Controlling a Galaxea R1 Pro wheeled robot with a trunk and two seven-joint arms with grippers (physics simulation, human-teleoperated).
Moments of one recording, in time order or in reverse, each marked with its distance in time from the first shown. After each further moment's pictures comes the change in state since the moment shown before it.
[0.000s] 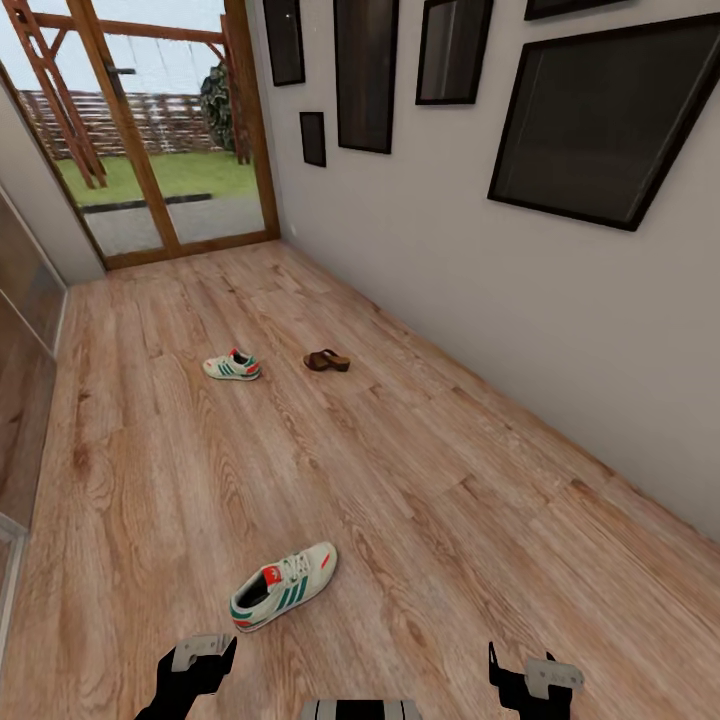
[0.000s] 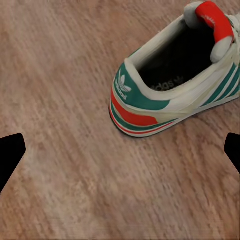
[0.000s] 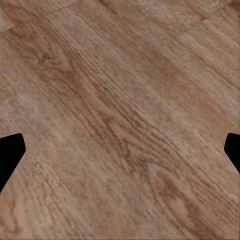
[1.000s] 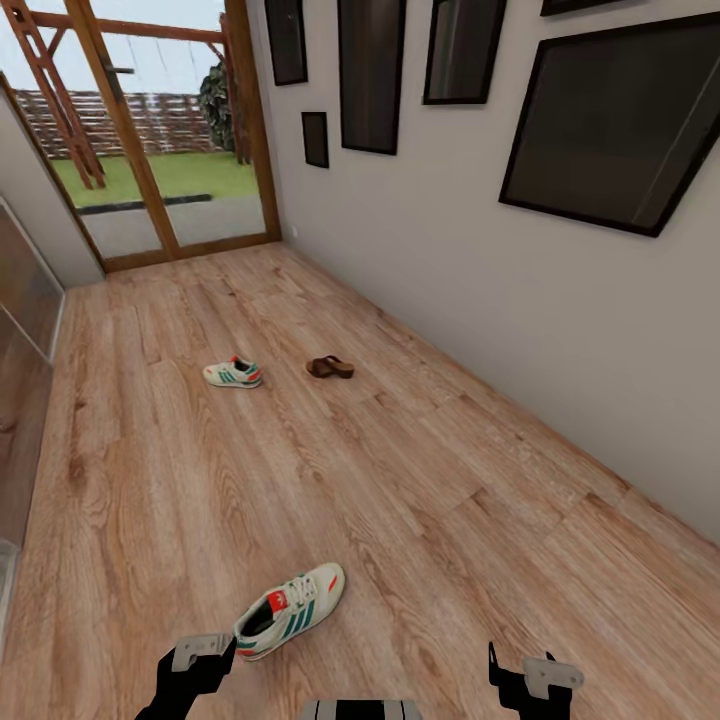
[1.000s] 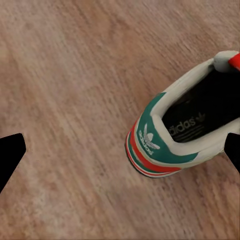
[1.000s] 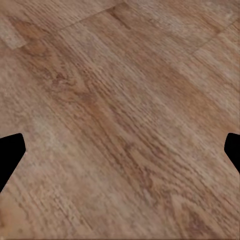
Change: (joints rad) left arm 0.000 0.000 0.000 0.000 0.001 -0.001 0.000; right arm 0.000 0.000 0.000 0.000 0.000 0.000 0.000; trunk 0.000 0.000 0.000
